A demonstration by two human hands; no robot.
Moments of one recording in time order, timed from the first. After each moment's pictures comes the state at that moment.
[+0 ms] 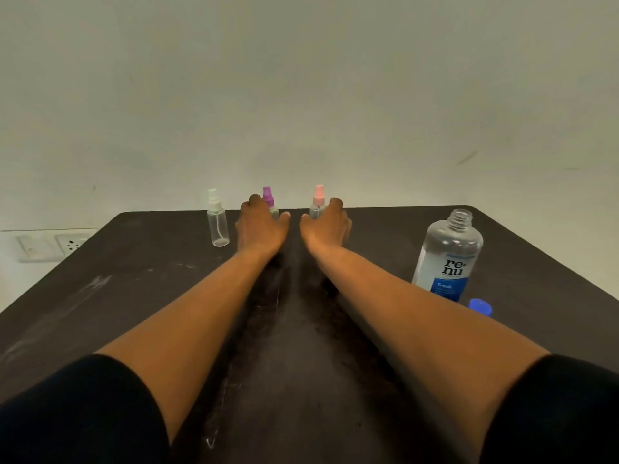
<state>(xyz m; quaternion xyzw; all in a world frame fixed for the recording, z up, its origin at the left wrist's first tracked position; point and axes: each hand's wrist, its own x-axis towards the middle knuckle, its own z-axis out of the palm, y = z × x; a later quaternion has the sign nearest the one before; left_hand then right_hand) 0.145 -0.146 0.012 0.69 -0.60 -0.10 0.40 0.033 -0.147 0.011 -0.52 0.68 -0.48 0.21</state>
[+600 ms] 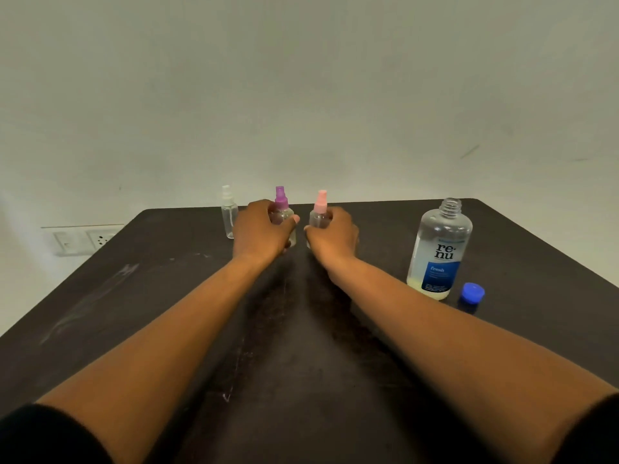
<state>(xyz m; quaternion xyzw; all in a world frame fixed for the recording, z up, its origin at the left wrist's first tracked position) 0.154 -0.079 0.021 0.62 -0.61 -0.13 0.47 0.024 -0.084 0.010 -0.54 0.63 -0.49 0.27</state>
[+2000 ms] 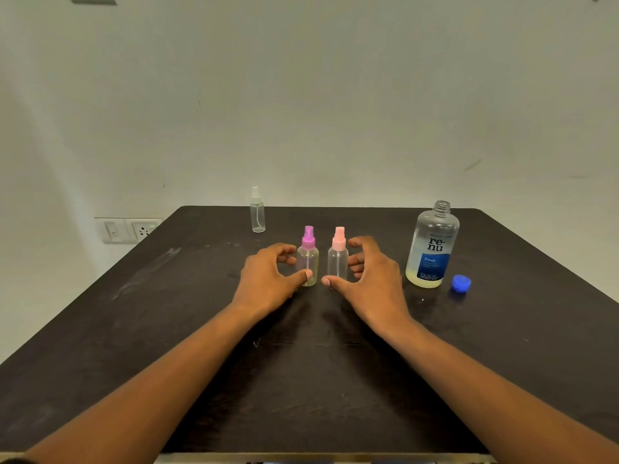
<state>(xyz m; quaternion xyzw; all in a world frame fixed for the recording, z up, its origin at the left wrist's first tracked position) 0.173 0.043 -0.011 0.59 -0.65 -0.18 0.44 -0.023 0.055 -0.004 -0.68 0.56 -0.45 0.14</state>
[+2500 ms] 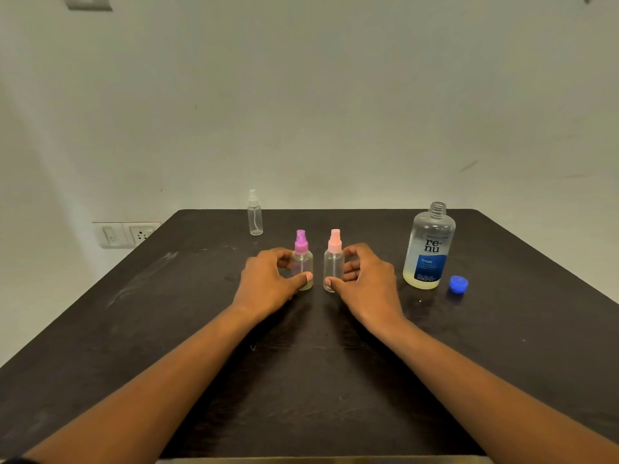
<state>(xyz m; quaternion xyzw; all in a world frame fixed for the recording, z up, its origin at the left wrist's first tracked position) 0.167 0.040 -0.007 0.60 -0.66 -0.18 0.41 -0.023 0.049 -0.008 -0.67 0.57 -0.45 0.16</state>
